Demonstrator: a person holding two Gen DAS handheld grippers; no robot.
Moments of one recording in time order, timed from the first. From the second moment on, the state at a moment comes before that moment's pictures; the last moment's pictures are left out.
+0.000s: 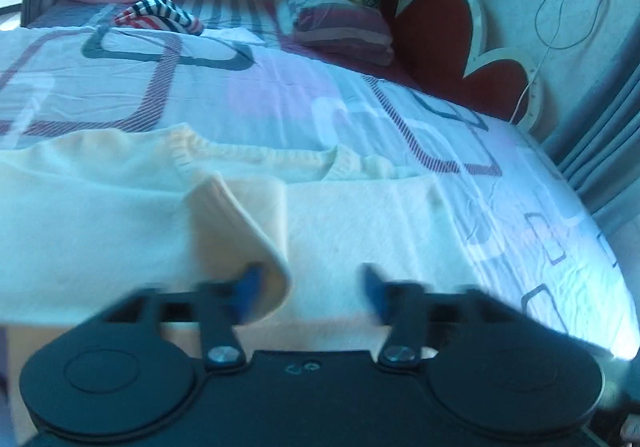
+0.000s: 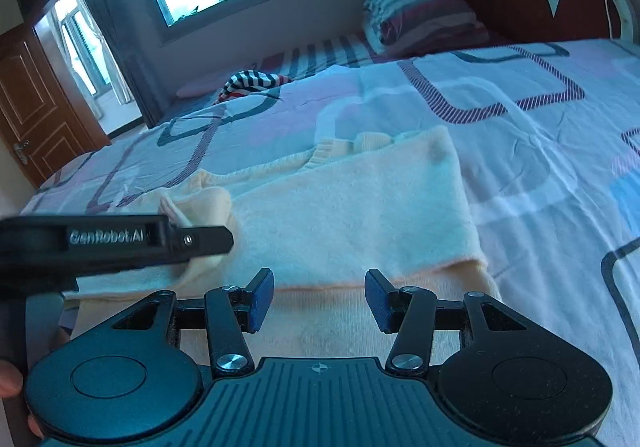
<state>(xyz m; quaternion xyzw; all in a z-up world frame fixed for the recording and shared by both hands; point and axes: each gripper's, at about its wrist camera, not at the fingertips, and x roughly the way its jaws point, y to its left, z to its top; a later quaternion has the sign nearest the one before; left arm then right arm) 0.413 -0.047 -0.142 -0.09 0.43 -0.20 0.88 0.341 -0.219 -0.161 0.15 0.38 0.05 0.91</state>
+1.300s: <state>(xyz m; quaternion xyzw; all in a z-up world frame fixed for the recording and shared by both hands) 0.366 0.071 -0.164 -0.02 0.35 0.00 0.94 0.386 -0.255 -0.167 0.19 0.37 0.00 0.91</state>
